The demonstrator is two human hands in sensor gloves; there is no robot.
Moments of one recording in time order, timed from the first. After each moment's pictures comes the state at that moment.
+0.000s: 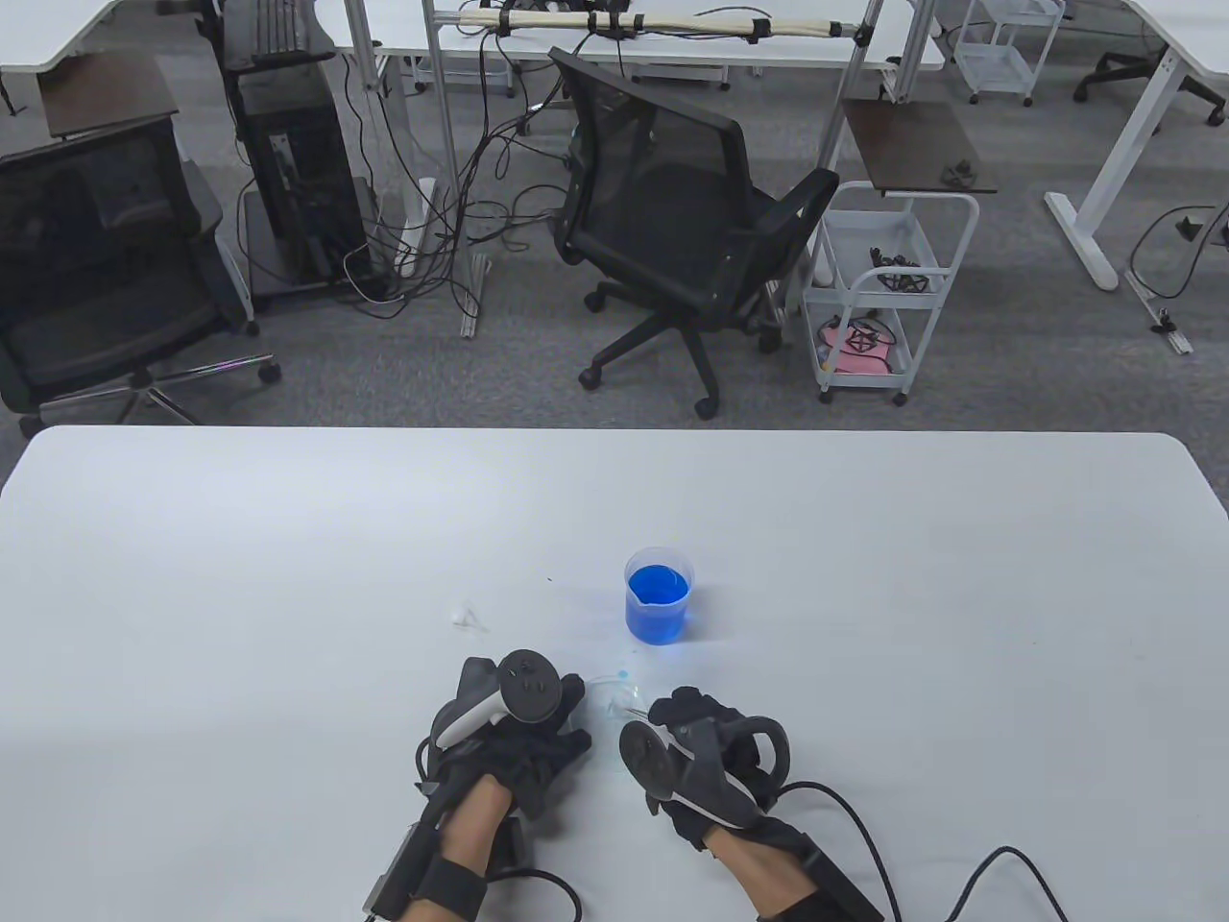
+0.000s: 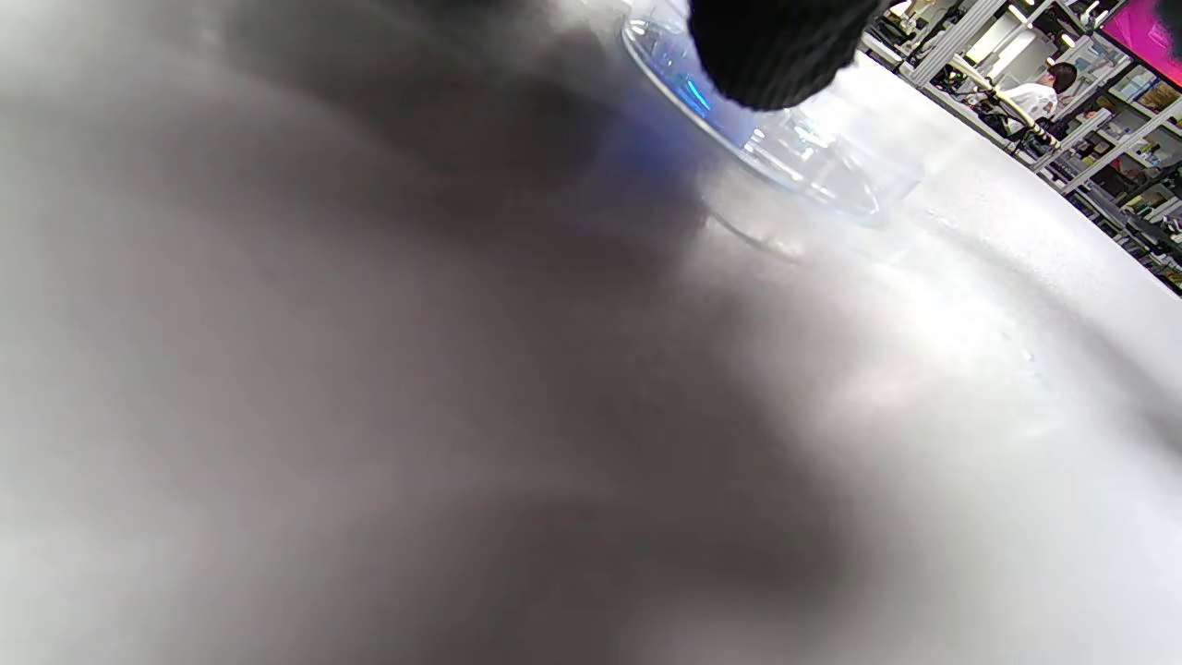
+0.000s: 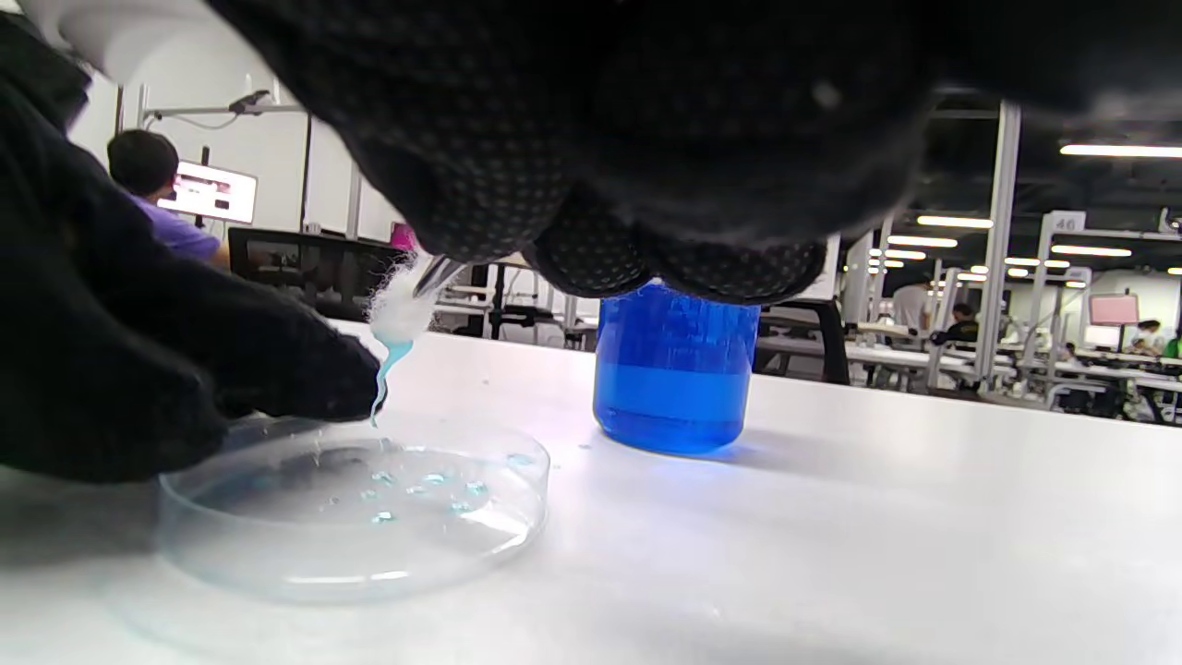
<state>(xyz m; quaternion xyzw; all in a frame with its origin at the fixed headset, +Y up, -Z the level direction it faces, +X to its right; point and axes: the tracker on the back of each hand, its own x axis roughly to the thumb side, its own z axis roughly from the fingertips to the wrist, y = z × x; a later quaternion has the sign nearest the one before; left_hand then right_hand) -0.154 -0.796 -0.415 -0.27 -0.15 0.17 0.94 0.035 -0.740 -0.352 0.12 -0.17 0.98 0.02</state>
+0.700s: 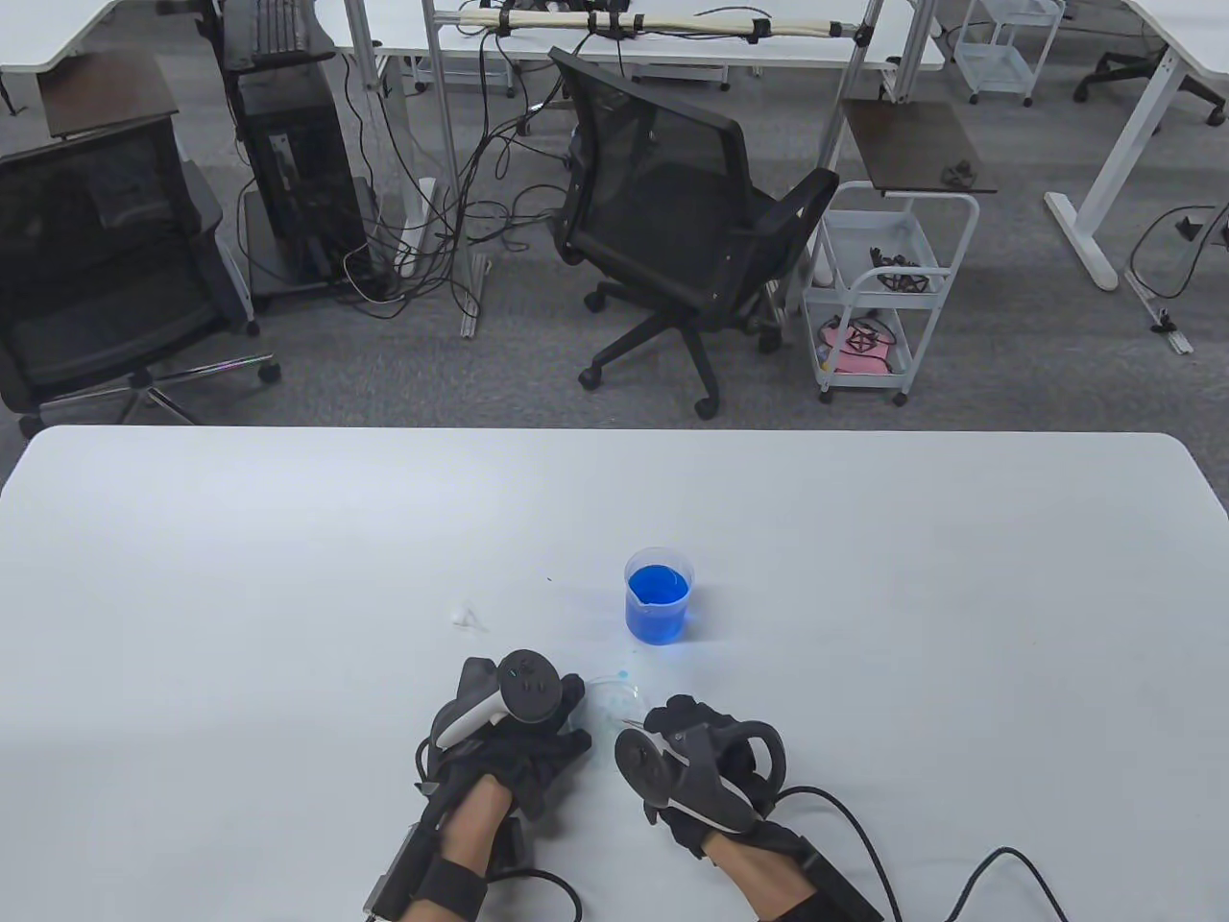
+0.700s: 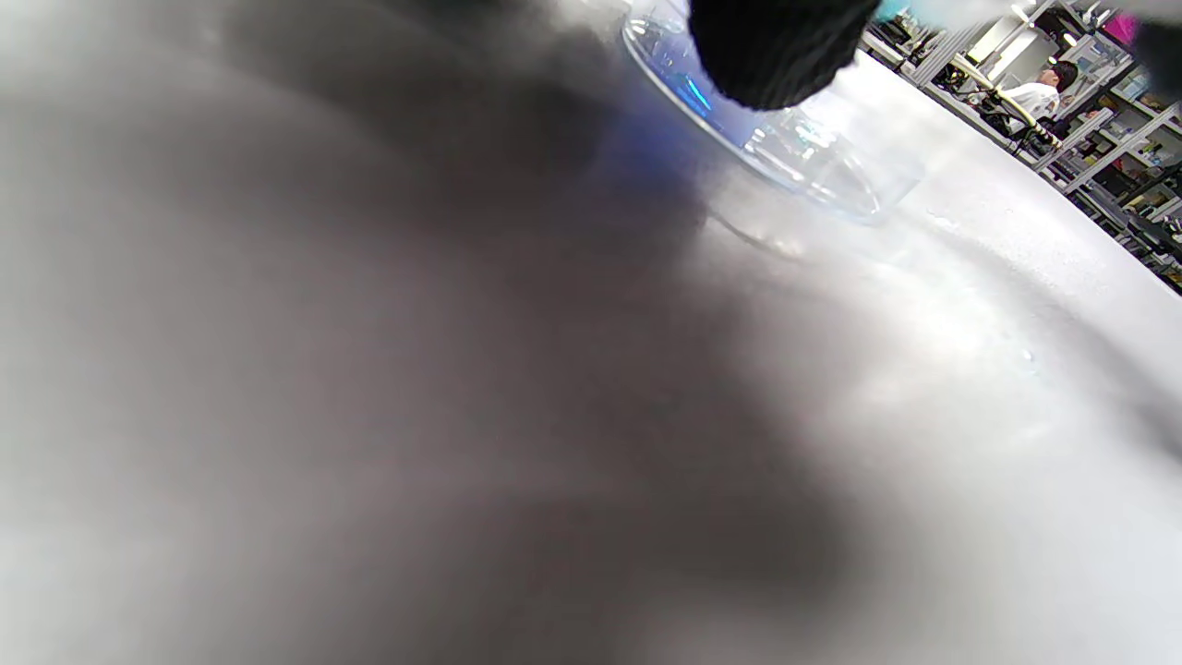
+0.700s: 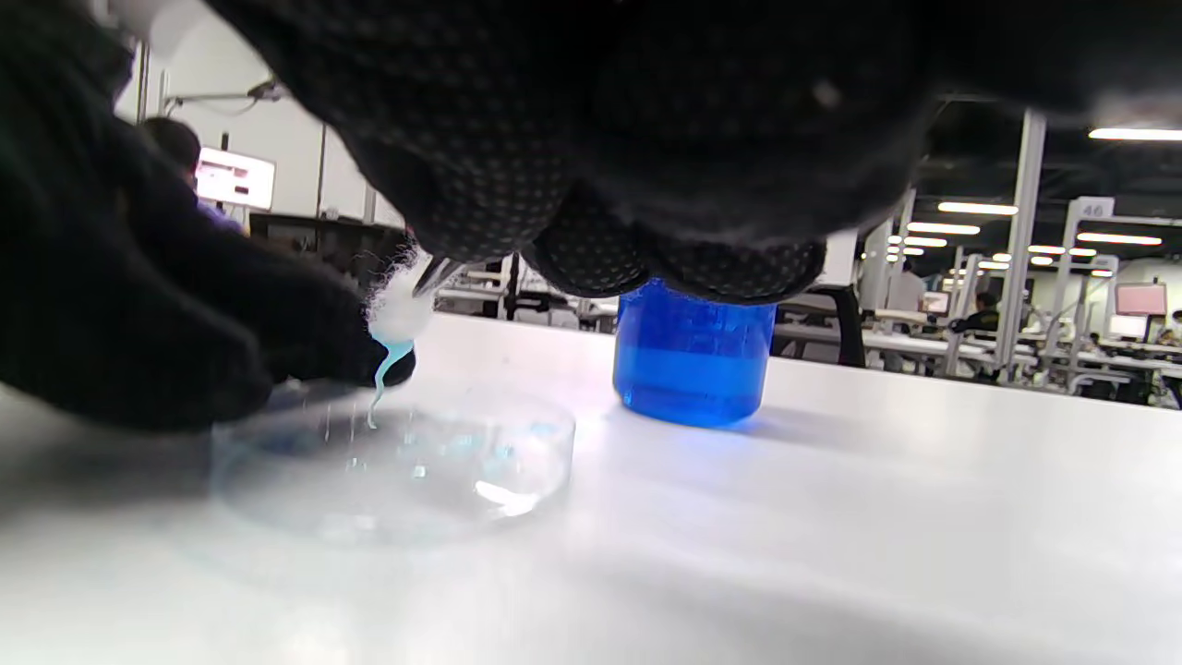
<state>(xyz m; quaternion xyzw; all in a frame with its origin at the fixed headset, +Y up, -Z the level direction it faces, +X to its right) -0.155 -0.796 -0.415 -0.27 -0.15 0.17 0.94 0.033 -0.743 -0.351 0.13 -0.16 0.98 0.02</state>
